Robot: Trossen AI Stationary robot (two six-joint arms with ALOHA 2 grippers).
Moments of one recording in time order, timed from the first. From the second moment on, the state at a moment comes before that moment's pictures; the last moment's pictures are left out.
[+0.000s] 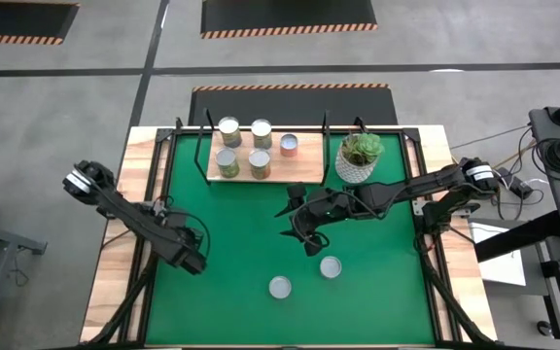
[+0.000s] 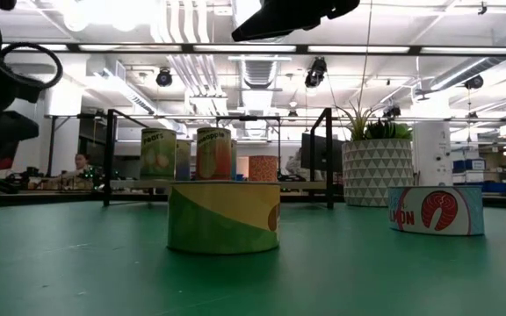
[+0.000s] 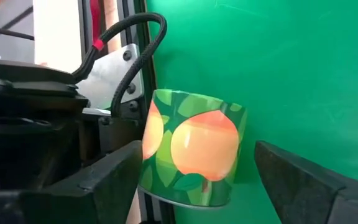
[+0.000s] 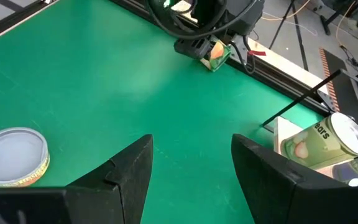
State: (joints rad) left arm -0.61 1.48 0.74 -1.38 -0.23 -1.98; right arm 0.13 1.59 1.23 -0.14 0.02 -0.40
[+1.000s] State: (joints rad) left arm -0.62 1.70 1.04 -1.31 -0.49 -1.91; right arm 0.13 1.58 1.23 -0.18 0.02 -0.40
